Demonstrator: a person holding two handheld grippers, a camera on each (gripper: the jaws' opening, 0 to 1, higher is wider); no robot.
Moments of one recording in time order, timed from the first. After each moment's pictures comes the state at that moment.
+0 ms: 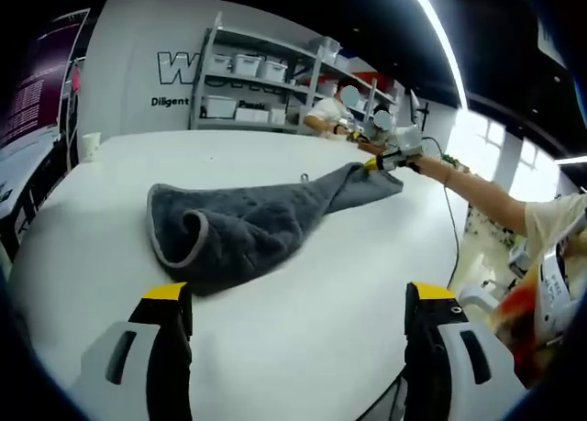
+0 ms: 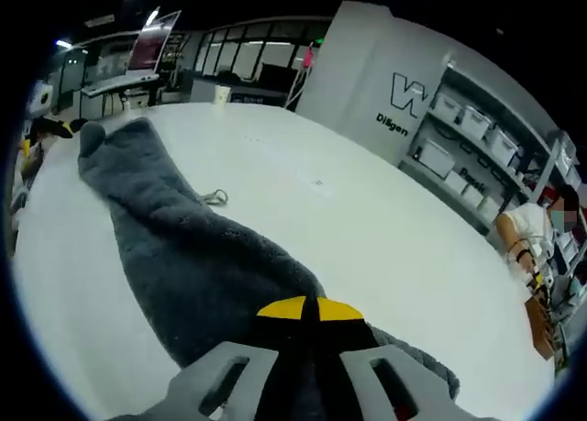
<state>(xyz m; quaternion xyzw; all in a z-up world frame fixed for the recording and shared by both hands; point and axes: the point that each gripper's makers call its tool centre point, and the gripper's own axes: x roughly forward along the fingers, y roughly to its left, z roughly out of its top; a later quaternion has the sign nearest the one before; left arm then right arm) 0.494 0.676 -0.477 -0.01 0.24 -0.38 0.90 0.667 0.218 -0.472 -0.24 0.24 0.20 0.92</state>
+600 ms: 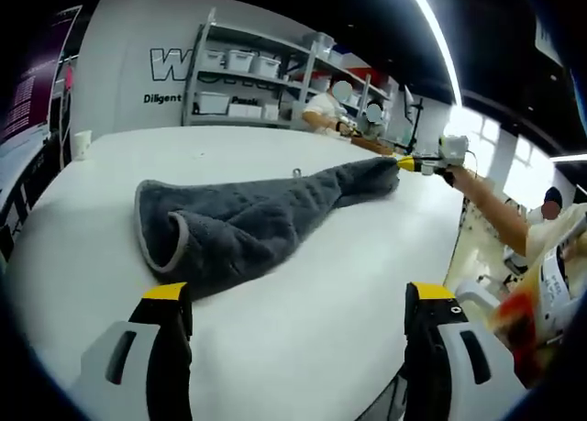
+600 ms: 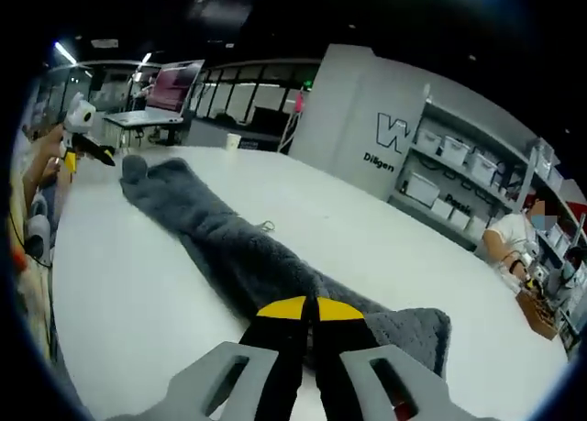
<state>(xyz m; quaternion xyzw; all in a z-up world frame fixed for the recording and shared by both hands) 0.491 0.668 -0.482 -0.01 0.25 -0.39 0.89 0.540 0.235 -0.444 -0.19 0.15 0.19 0.95</state>
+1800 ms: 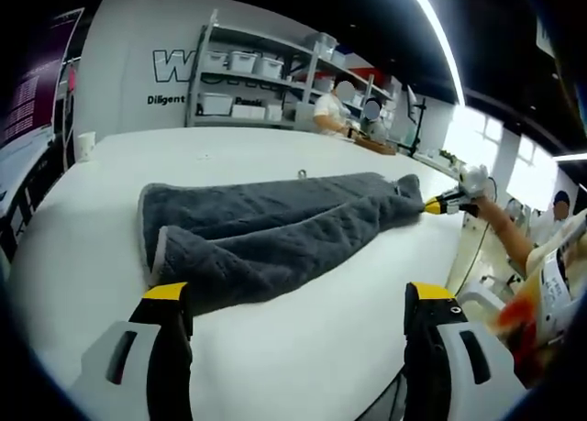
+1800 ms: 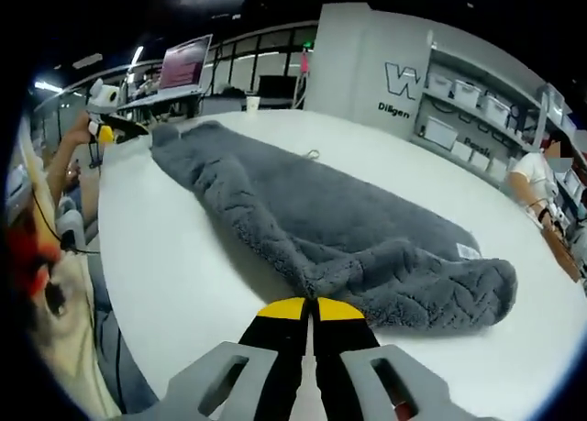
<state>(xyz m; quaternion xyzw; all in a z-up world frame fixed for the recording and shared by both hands) 0.492 0.670 -0.481 -0.01 0.24 -0.38 0.89 0.456 0.236 -0.526 -0.14 0.28 0.22 0.93</state>
